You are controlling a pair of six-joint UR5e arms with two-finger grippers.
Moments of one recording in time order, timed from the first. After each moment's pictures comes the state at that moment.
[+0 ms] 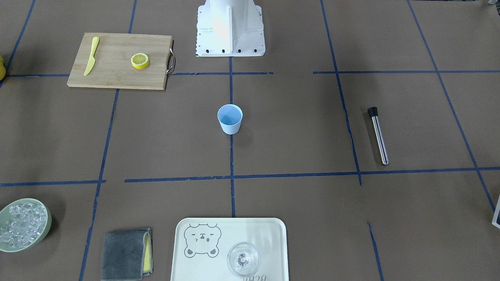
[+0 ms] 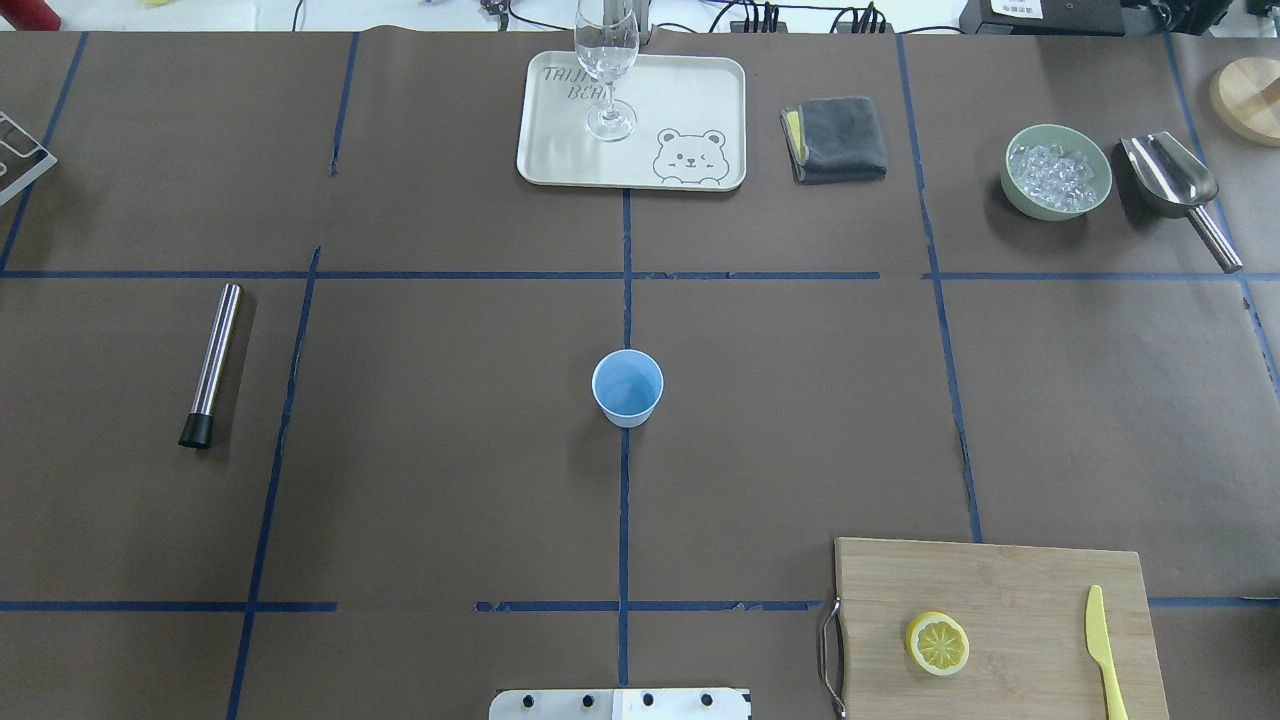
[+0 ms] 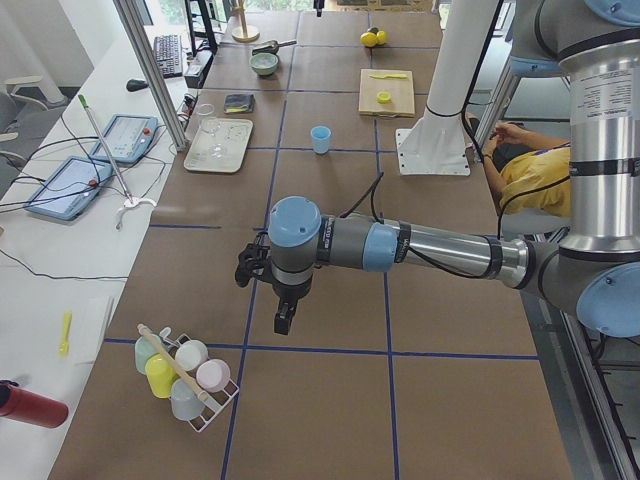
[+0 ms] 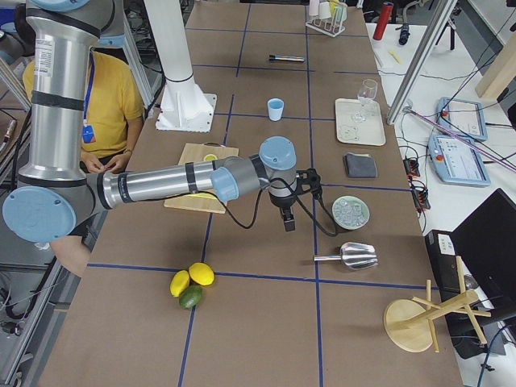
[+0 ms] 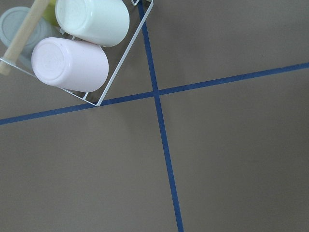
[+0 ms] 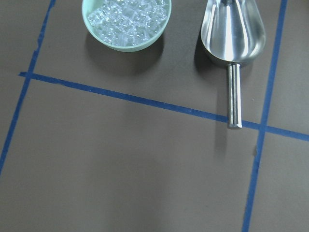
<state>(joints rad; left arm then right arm) -1.60 -1.45 -1.85 -1.53 -2.33 0.11 1.36 -1.70 1.89 -1.33 2.33 0.22</state>
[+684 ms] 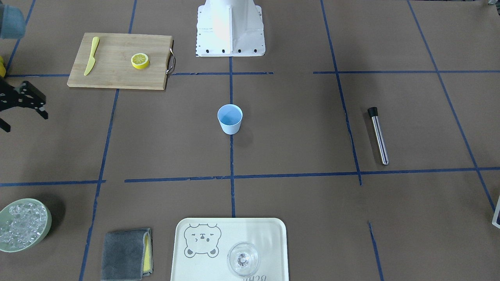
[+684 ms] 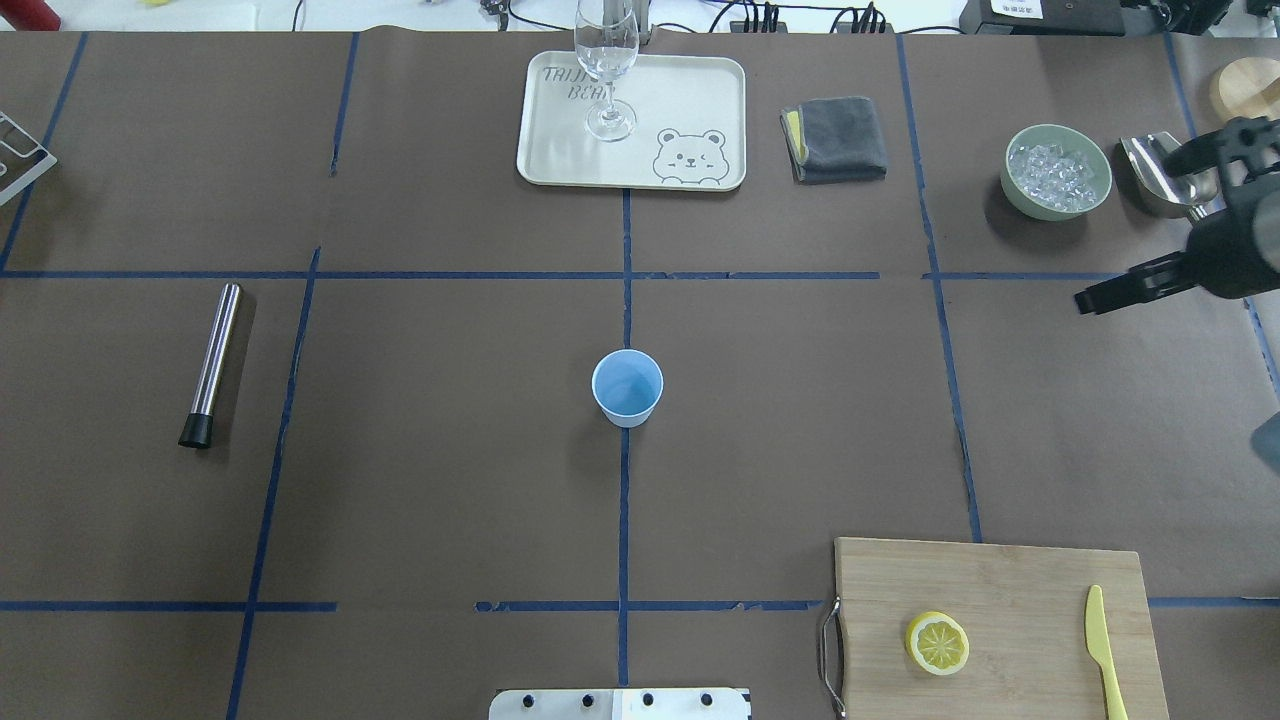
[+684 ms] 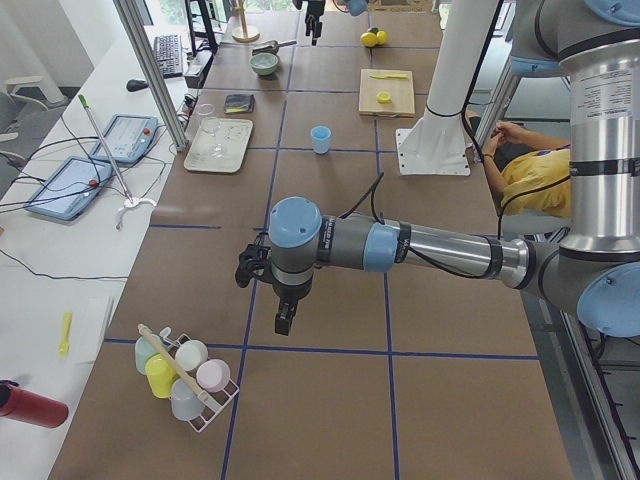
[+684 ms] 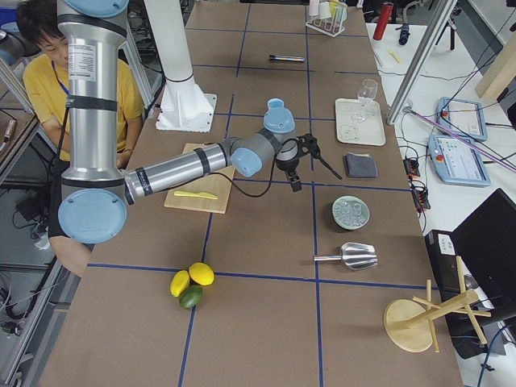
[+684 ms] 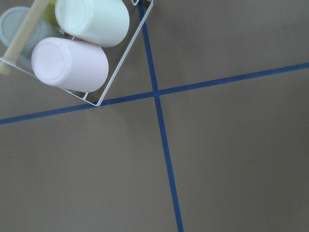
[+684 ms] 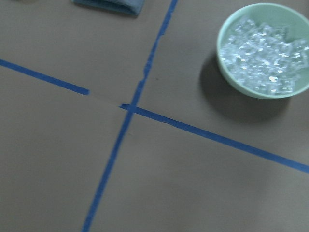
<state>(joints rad) -1.60 -1.45 -1.85 -1.53 -2.33 0.11 0.98 -1.60 1.96 -1.17 2.09 0.59</state>
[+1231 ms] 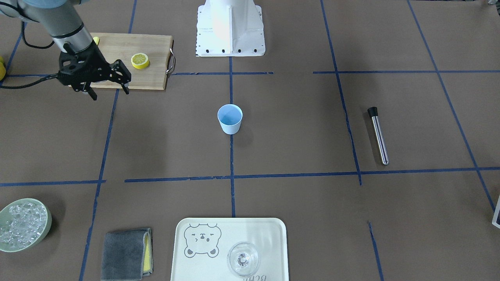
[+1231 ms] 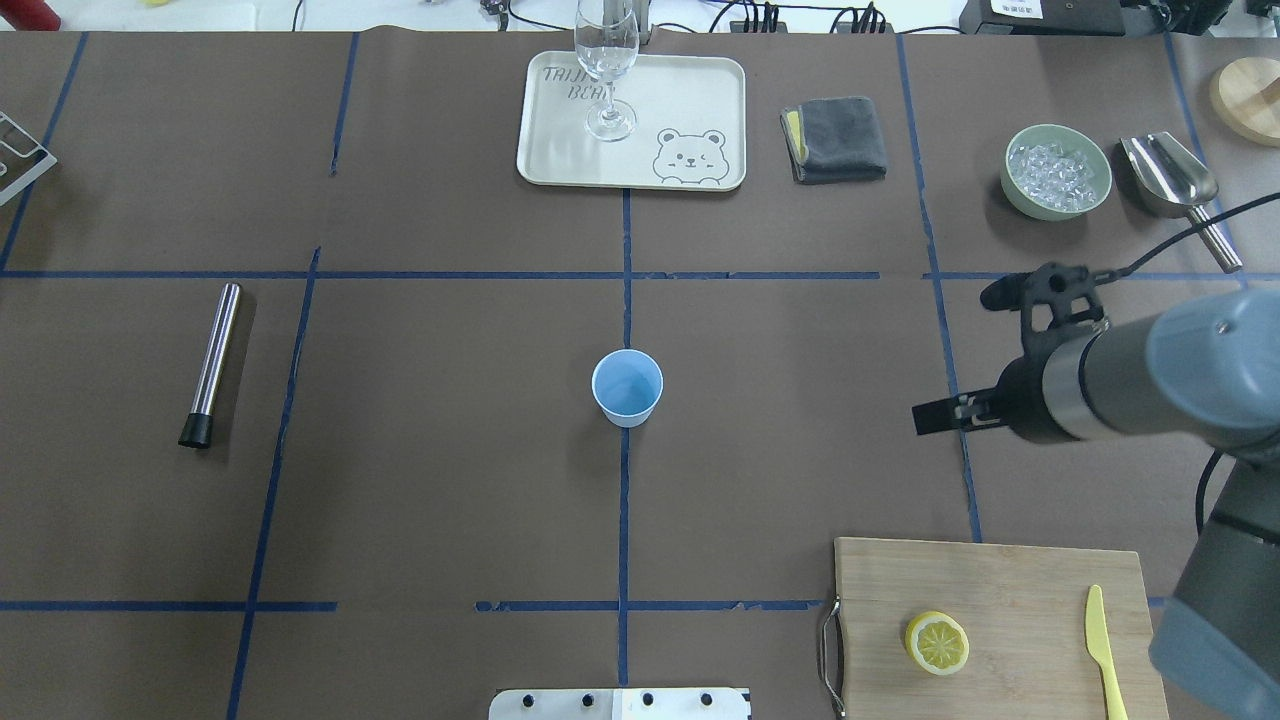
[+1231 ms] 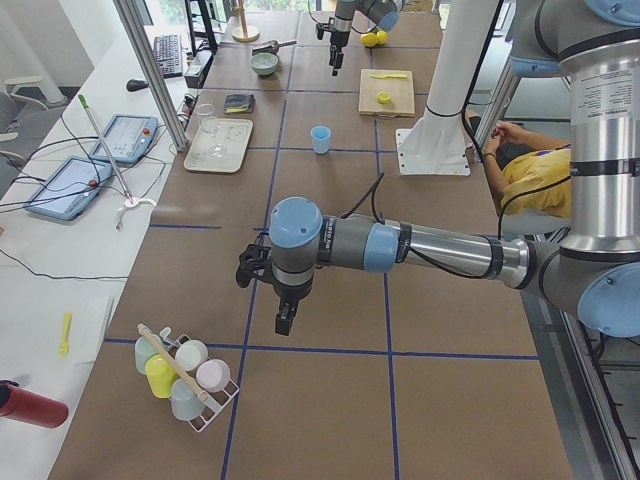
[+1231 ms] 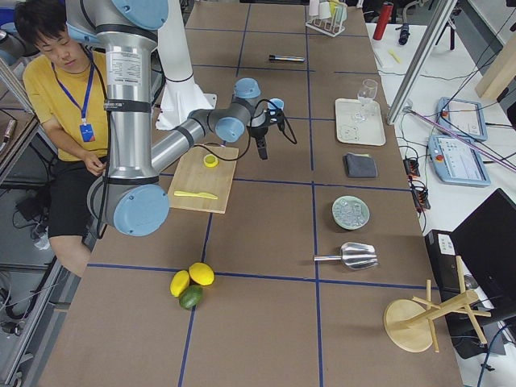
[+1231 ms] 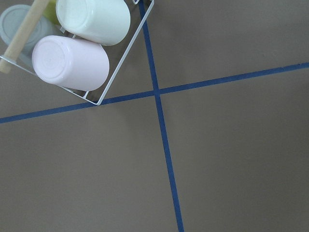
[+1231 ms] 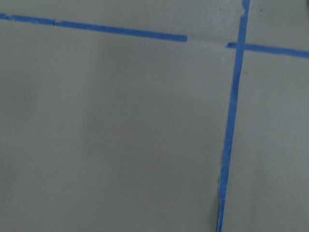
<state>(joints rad) -1.60 -1.45 -1.85 -1.53 -2.33 0.11 0.55 -1.58 2.18 -1.35 1.81 1.06</state>
